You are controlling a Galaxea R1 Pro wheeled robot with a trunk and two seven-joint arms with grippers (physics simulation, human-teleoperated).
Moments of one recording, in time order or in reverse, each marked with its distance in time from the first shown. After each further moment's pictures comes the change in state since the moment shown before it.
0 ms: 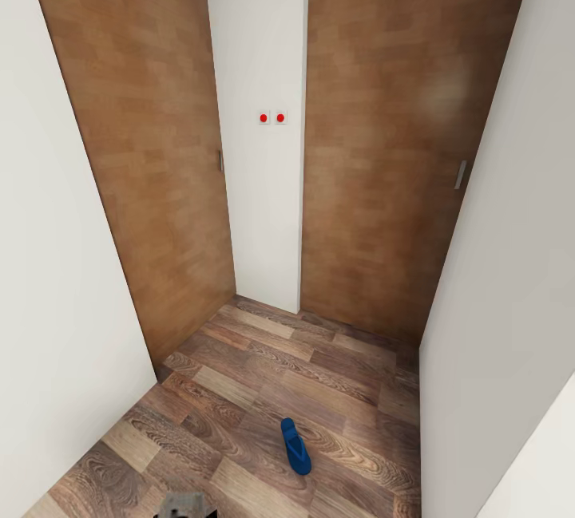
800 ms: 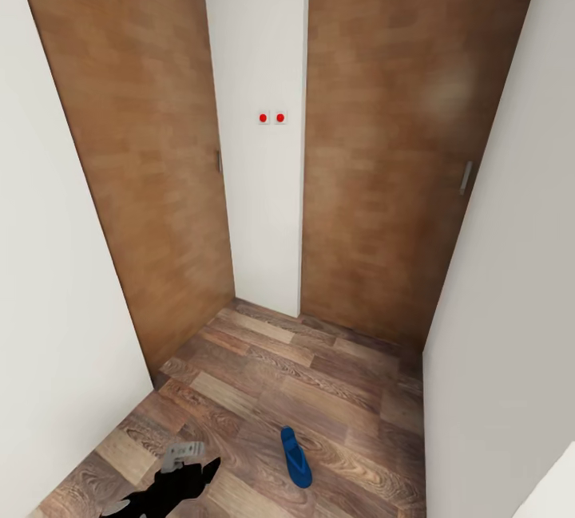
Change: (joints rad) left arm -0.040 -0.006 0.039 -0.185 0.109 0.168 -0.003; right arm 0.000 -0.002 -0.001 -0.001 0.000 0.001 0.000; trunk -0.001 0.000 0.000
